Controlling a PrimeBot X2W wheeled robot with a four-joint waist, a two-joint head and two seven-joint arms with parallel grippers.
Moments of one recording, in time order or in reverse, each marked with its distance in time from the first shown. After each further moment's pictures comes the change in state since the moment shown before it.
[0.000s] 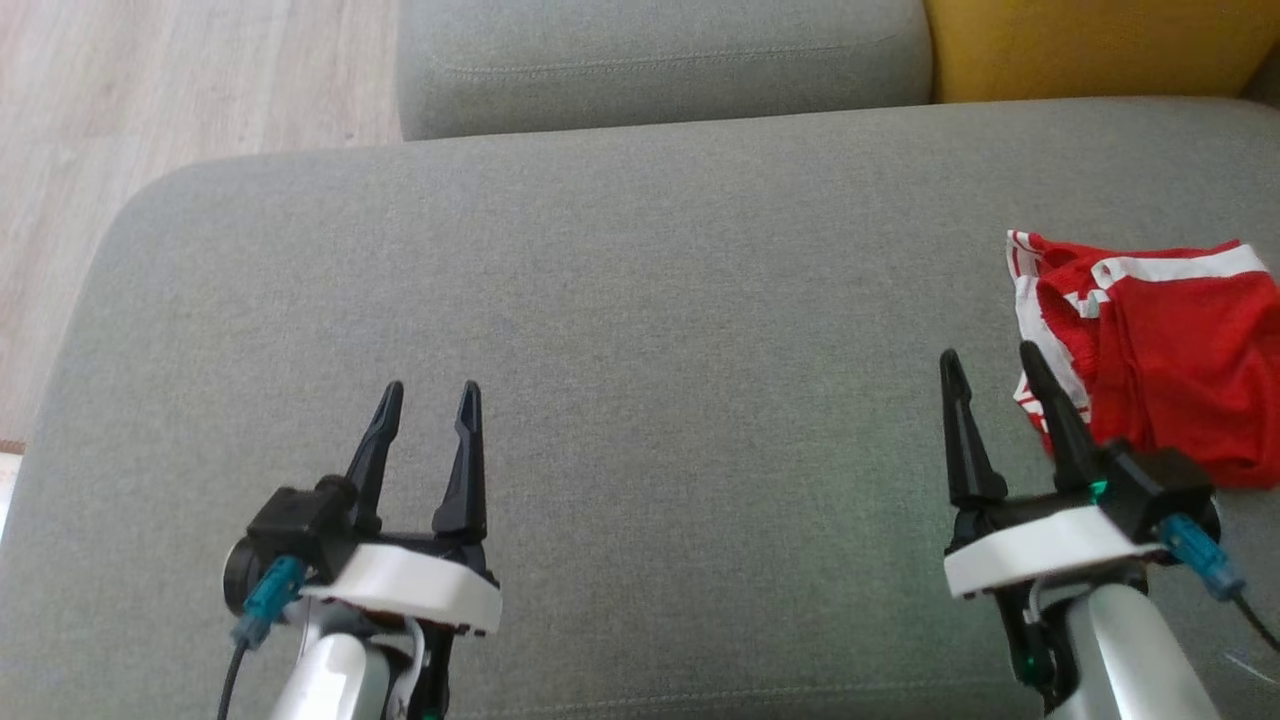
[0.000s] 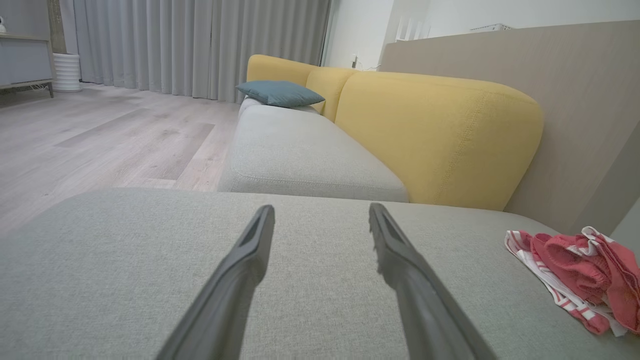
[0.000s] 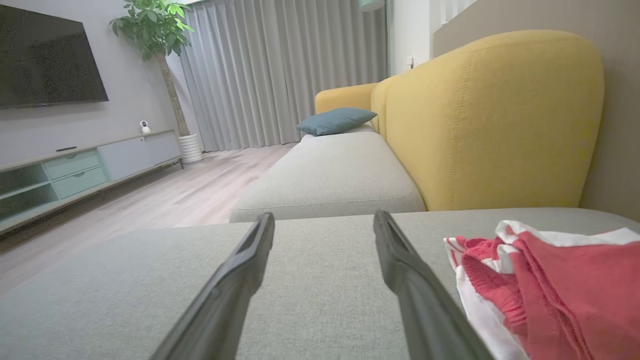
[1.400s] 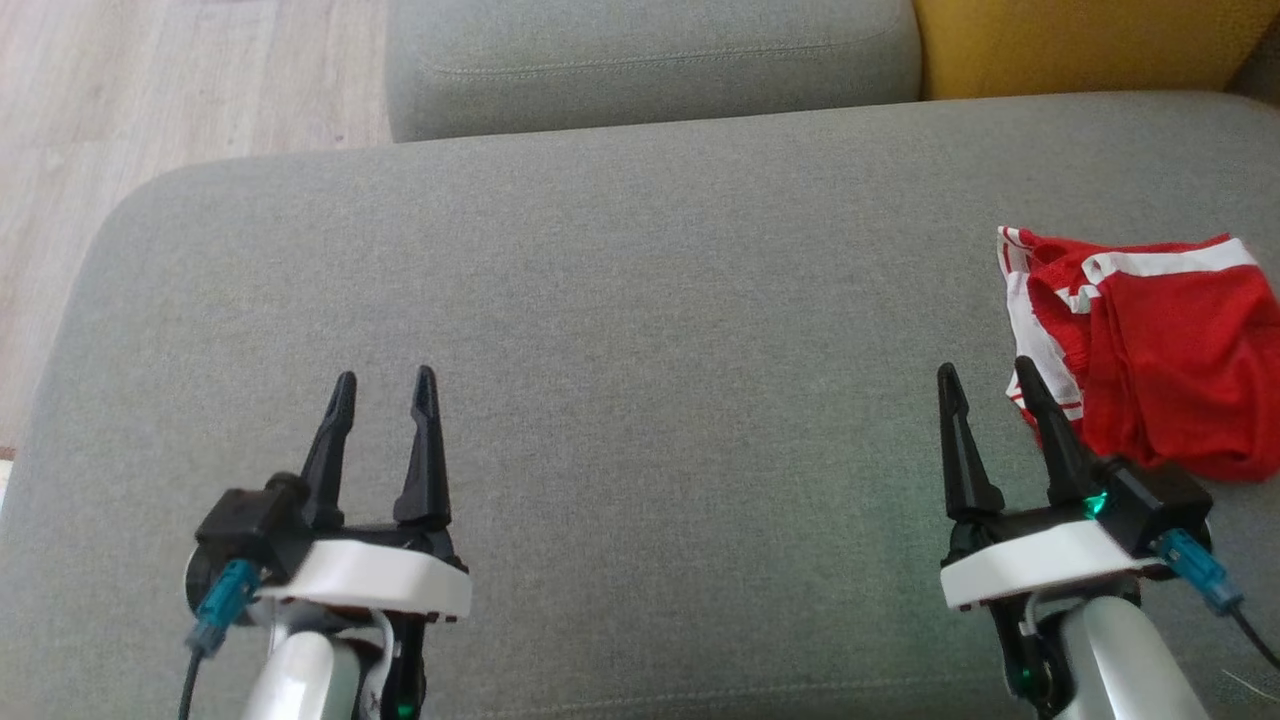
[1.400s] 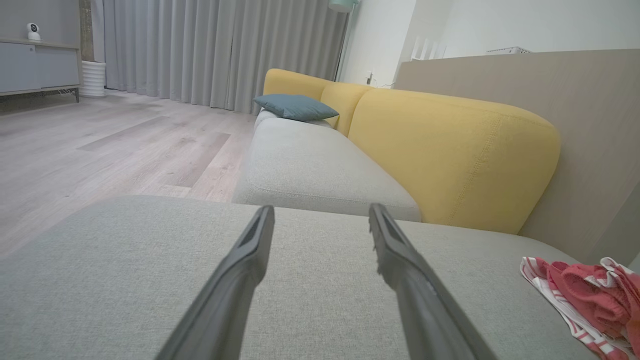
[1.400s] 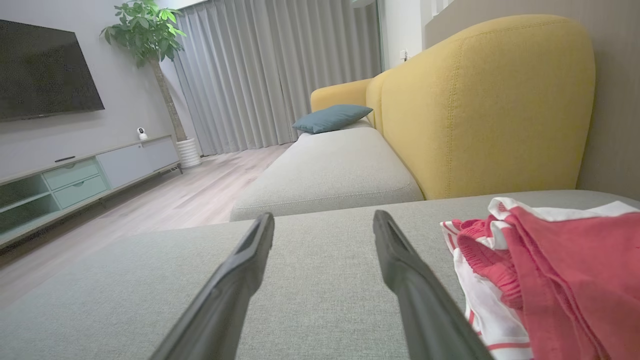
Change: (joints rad) left arm 0.022 0.001 0.054 -0.054 -0.020 0.020 0.000; right arm 0.020 0.002 0.015 0.022 0.039 0.000 -0.032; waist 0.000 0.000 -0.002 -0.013
